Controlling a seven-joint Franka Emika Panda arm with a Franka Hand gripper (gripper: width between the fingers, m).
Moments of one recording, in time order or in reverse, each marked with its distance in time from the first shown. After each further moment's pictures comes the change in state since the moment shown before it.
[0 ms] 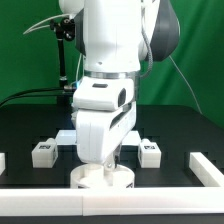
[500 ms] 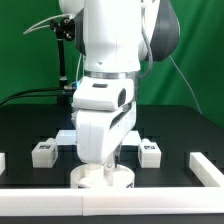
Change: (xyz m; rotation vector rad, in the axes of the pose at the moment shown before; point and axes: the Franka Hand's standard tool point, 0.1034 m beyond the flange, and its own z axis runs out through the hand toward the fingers) arm 0.001 0.000 0.000 0.000 0.000 -0.002
